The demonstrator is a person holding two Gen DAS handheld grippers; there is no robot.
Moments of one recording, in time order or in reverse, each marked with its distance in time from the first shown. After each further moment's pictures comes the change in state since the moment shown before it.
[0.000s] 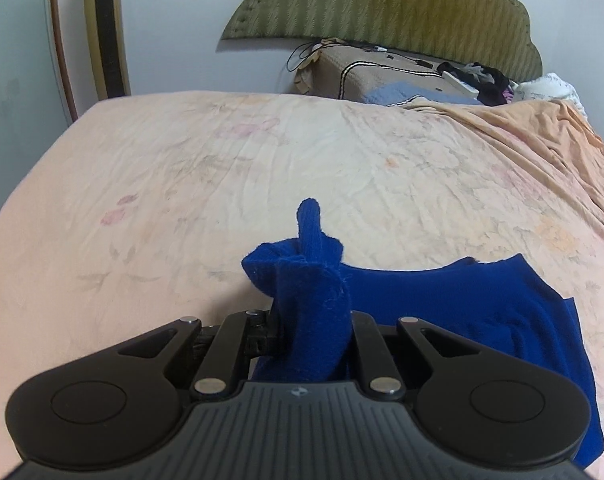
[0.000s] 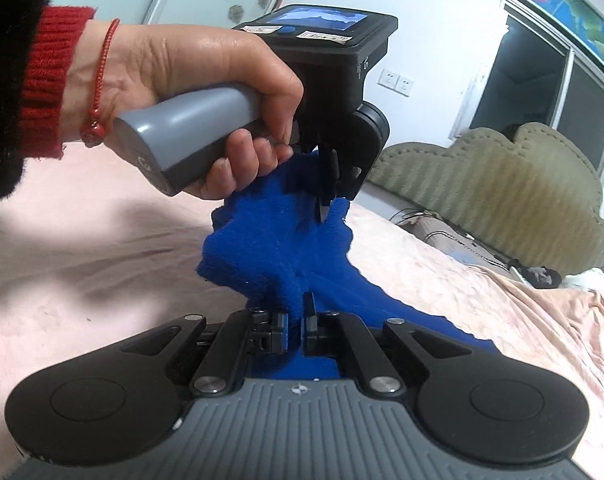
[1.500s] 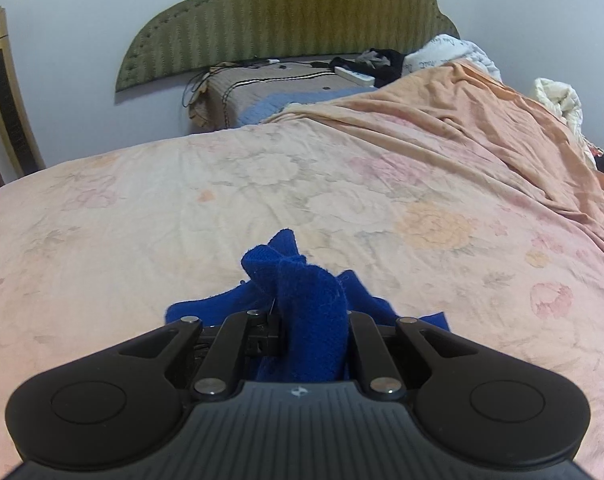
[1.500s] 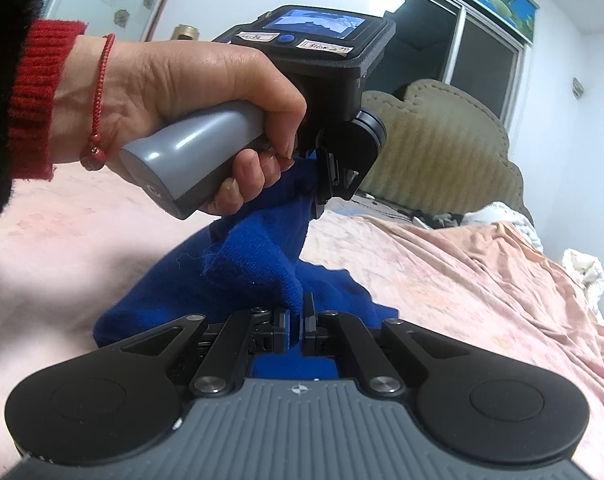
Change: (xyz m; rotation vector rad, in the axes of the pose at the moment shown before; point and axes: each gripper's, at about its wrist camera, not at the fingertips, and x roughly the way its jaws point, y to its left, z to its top) left arm 0.015 -0.203 0.005 0.209 -0.057 -0.101; right arm -0.069 -0.098 -0.067 0.171 0.042 -0.255
